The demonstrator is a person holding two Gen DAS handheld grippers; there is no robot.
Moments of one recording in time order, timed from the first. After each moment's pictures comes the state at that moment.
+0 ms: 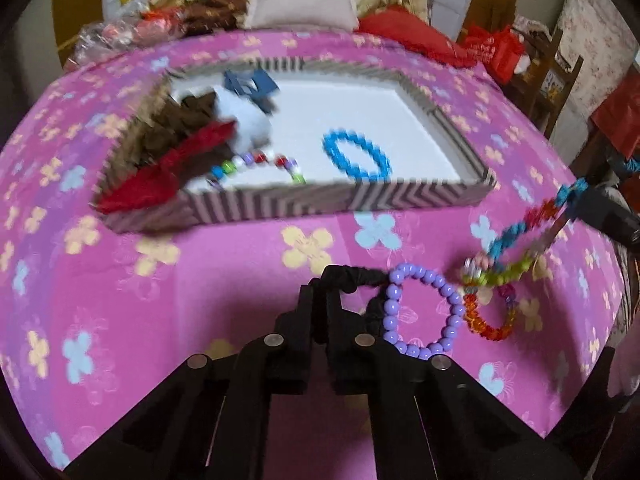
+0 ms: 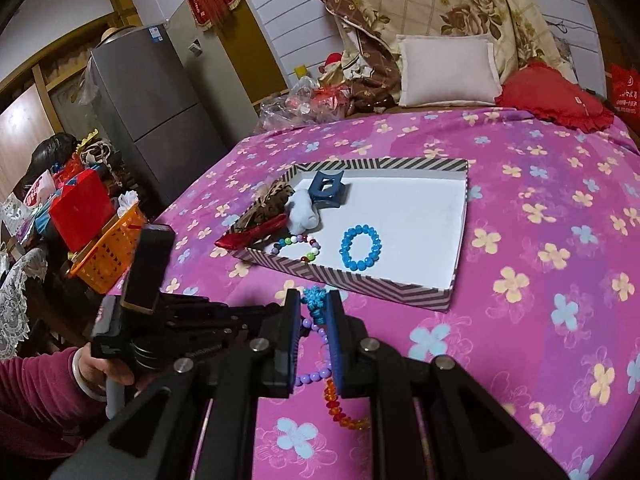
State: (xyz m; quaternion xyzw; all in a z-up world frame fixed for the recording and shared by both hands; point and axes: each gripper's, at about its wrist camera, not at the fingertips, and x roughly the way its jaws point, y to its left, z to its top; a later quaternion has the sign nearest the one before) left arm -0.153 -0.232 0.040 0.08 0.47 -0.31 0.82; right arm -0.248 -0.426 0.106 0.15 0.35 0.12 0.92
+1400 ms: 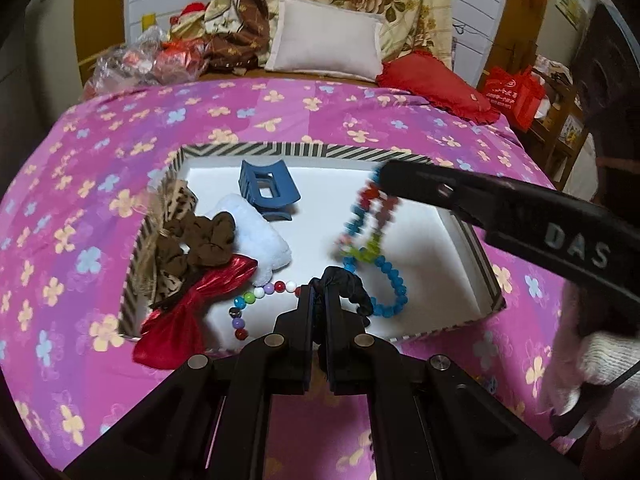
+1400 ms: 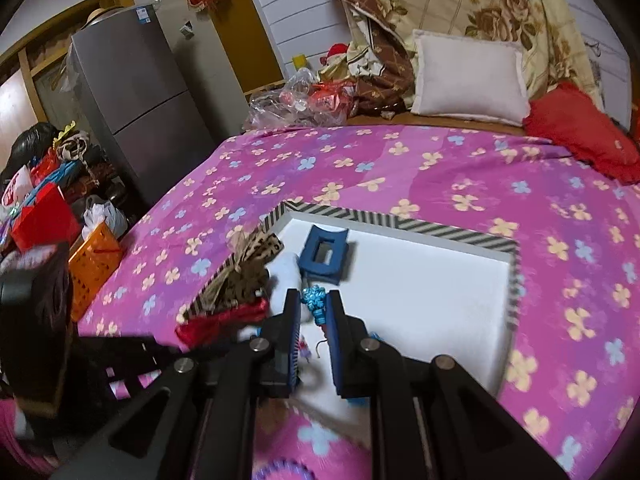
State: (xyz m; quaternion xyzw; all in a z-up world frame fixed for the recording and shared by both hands) left arm -0.083 -0.264 0.078 0.05 0.44 -0.27 0.85; right arm -0.076 -0.409 0.113 0.13 0.38 0.12 0.91
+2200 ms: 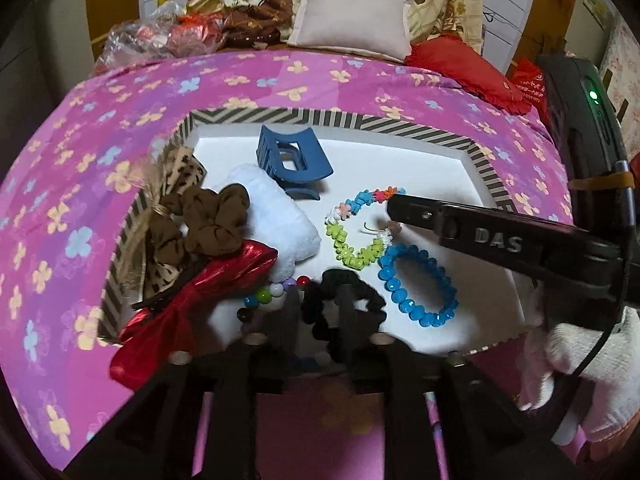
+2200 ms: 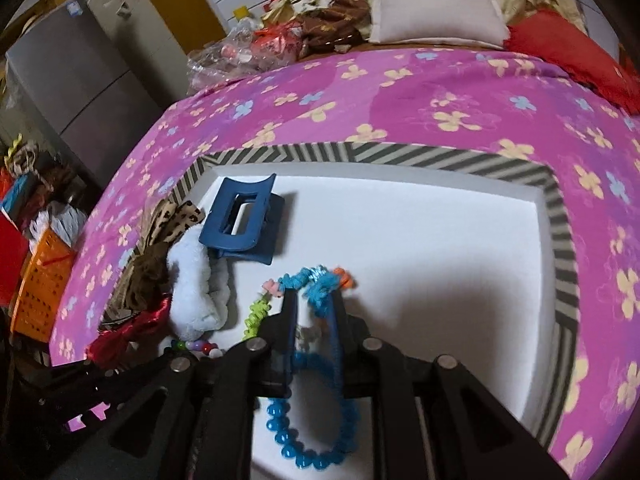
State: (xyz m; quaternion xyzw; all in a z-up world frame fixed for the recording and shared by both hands) left arm -0.065 -0.269 0.046 0.06 0.47 -0.24 0.85; right arm -0.030 -0.438 0.029 0.18 0.46 0.06 0.87
